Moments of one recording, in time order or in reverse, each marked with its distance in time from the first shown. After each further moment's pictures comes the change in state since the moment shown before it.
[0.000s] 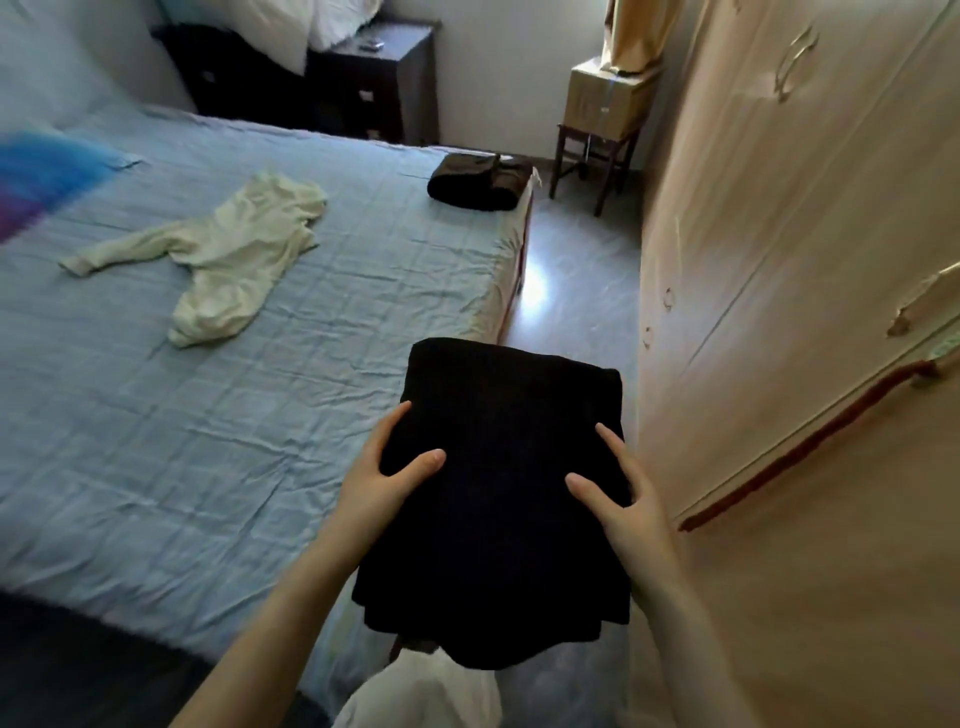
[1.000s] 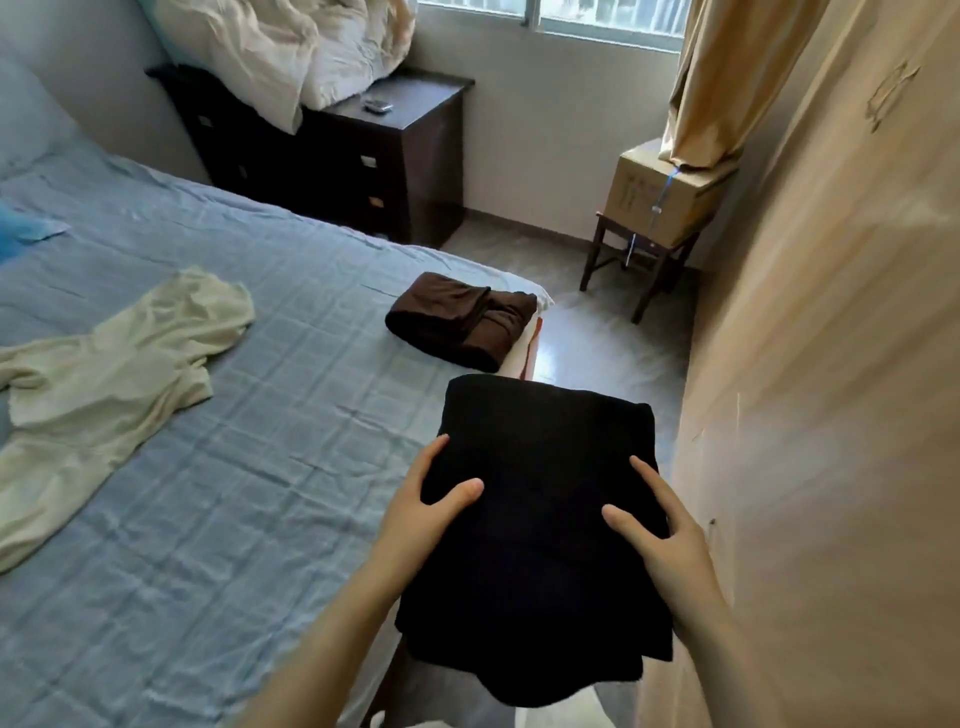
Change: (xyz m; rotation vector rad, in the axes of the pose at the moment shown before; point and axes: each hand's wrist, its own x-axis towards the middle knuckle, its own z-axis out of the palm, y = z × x) left_hand 0.651 0.134 0.248 -0.087 0.077 -0.087; right_hand 0.733 -0.095 -0.111 -0.182 -0.079 0.030
